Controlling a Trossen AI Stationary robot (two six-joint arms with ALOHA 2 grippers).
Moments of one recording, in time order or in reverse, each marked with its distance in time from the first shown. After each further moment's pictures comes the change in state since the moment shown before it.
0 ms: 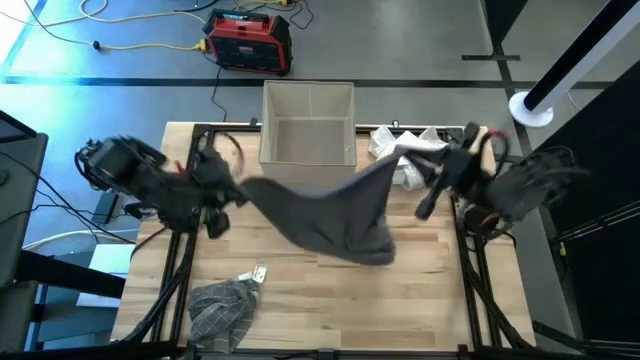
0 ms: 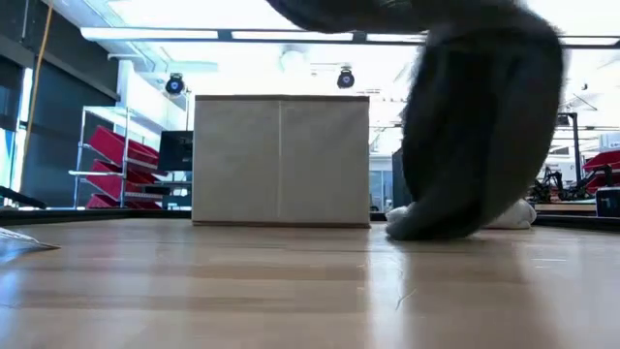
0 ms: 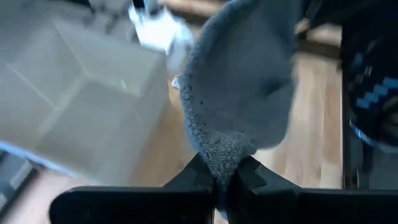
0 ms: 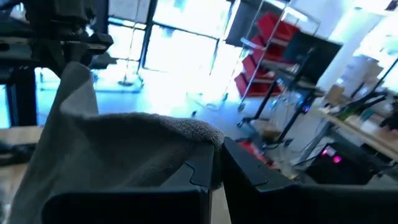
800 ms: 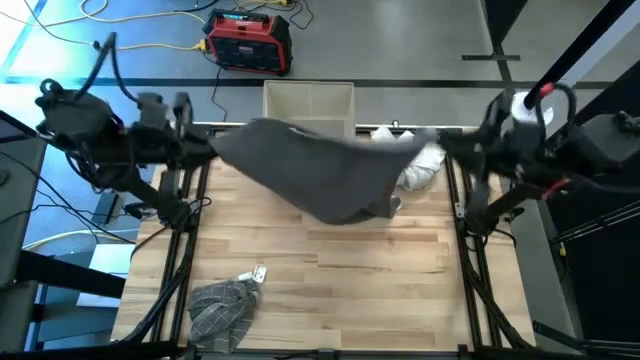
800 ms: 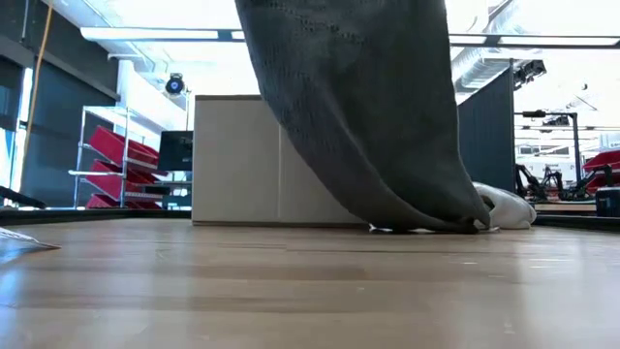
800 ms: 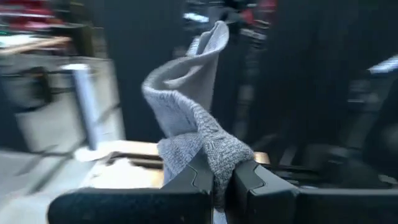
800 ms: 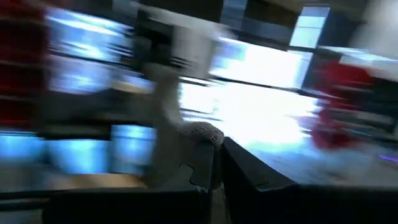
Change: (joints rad) left arm 0.027 0.005 0.234 0.468 0.169 0.449; right arm 0.072 0.014 0.225 0.127 -0.436 -0.136
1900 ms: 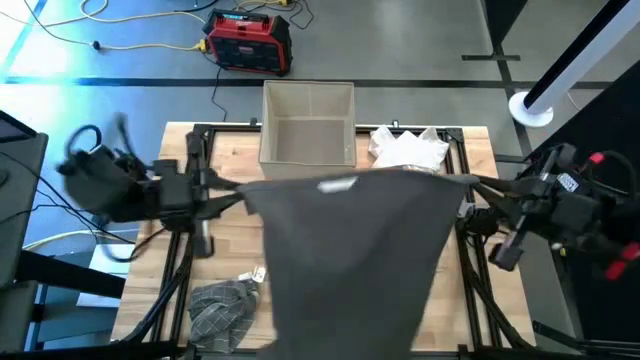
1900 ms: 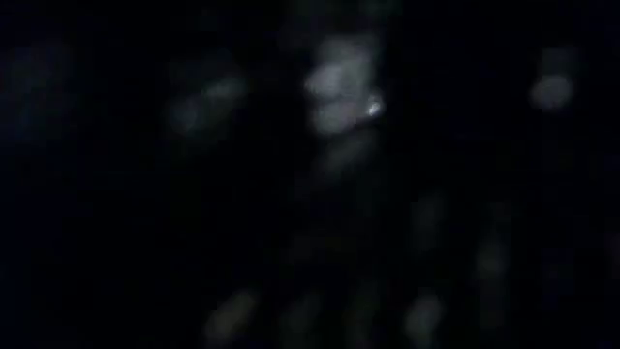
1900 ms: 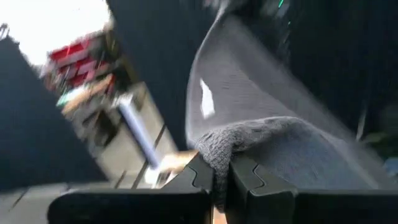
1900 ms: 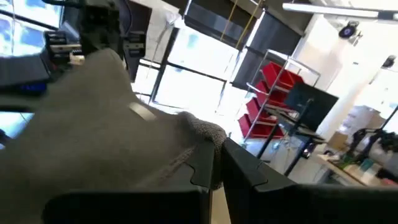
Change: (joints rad) left arm -0.209 0.152 0.000 0.032 -0.445 0.264; right arm 0.417 0.102 -0.015 0.233 0.842 -0.366
